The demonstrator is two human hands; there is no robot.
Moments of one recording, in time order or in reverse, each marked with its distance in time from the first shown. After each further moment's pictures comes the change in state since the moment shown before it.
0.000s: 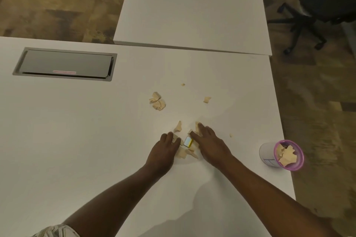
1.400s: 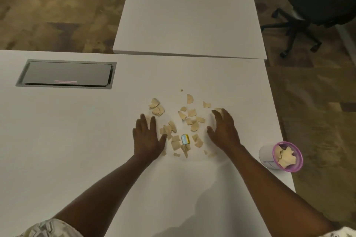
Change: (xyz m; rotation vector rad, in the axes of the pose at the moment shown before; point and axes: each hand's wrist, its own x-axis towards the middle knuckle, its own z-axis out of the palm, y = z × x) left_hand 0.024 -0.047 -0.022 -0.076 0.237 -0.385; right_hand 0.016 0.024 -0.050 0.258 0.302 0.365
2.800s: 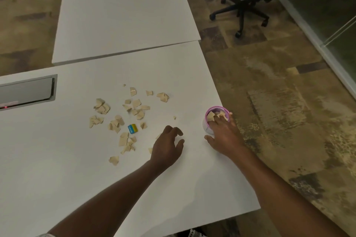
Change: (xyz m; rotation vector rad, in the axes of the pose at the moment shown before) left_hand -0.100 0.220 0.048 -0.353 -0.150 0.344; right_hand -0.129 0.168 -0.082 -0.382 -0.010 -0.079
